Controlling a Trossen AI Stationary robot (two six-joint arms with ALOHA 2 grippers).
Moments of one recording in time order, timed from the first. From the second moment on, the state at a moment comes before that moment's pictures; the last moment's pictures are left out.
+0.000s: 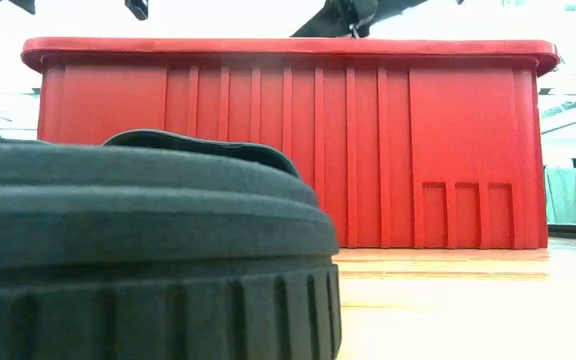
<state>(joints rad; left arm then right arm) 0.24 0.63 0.61 0.21 0.40 -0.15 0.01 1.41 1.04 0.04 0.23 -0.25</state>
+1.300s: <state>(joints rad) -0.47 0.80 0.61 0.42 0.02 -0.01 0.51 1.43 1.04 0.31 0.23 -0.26</state>
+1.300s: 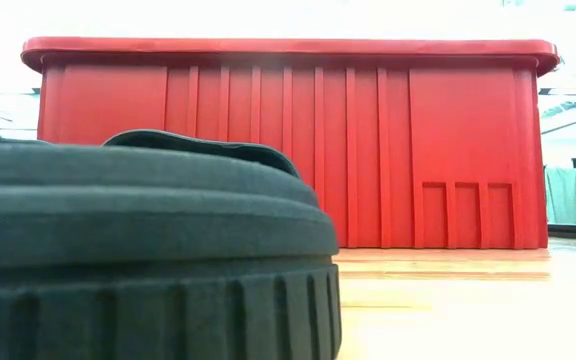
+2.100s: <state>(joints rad) -0.76 0.85 0.61 0.44 -0.25 -0.03 0.66 1.85 1.44 0.08 0.64 -0.28</state>
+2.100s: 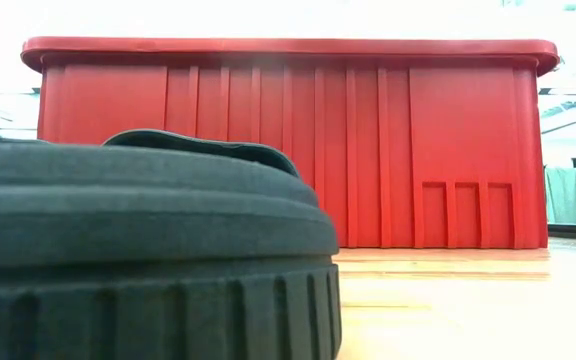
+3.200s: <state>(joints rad) -0.85 0.85 0.61 0.47 -0.27 0.01 0.59 2.23 1.92 -0.70 0.57 -0.01</state>
